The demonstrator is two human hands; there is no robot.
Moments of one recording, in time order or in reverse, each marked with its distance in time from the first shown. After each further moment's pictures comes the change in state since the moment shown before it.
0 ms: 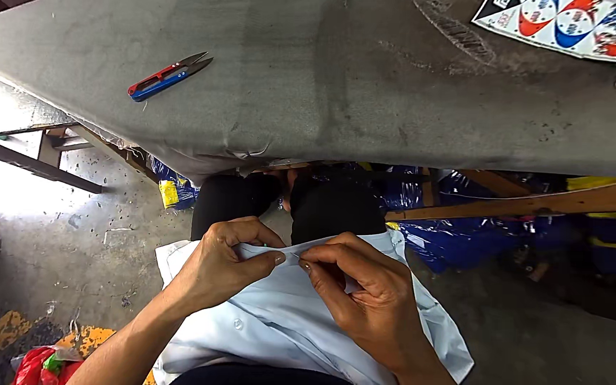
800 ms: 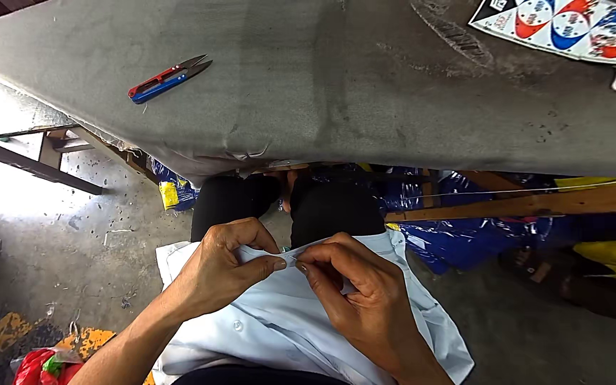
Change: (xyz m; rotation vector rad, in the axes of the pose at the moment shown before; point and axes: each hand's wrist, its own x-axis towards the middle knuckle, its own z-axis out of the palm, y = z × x) left_hand -0.002 0.005 0.000 0.013 -0.009 0.022; right_hand 0.001 -0.002 0.002 -0.029 -0.029 0.004
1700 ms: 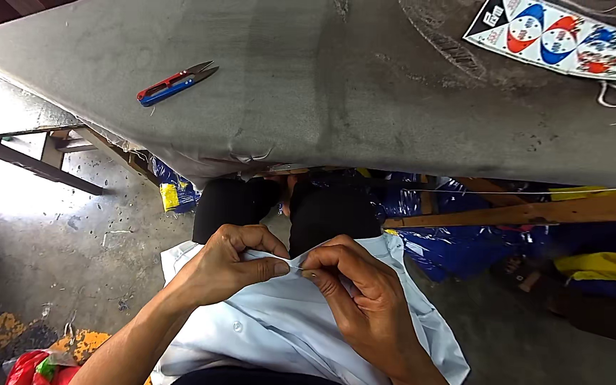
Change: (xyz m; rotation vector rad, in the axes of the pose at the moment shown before) left_hand 0.004 -0.007 -0.003 -0.225 -0.134 -0.027; right_hand -0.001 0.002 0.000 0.175 -0.006 -0.021
